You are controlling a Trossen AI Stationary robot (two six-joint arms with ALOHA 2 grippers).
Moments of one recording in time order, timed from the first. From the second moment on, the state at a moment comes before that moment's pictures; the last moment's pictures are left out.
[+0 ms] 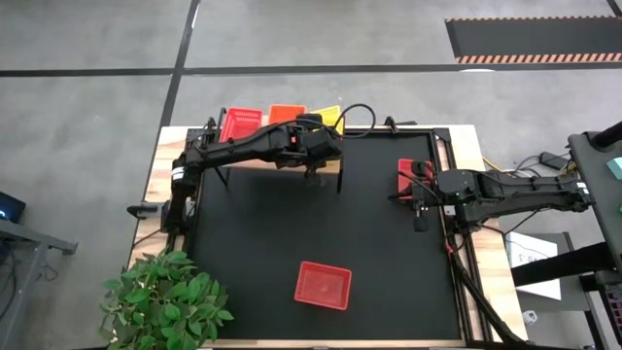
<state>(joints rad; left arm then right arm) 0.14 1.99 2.21 -1.19 -0.50 0.30 0.02 0.62 0.59 -0.47 0.11 -0.20</state>
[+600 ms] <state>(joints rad) 0.16 1.95 2.14 -0.89 -0.47 0.37 0.02 0.62 0.59 -0.46 0.11 -0.21</state>
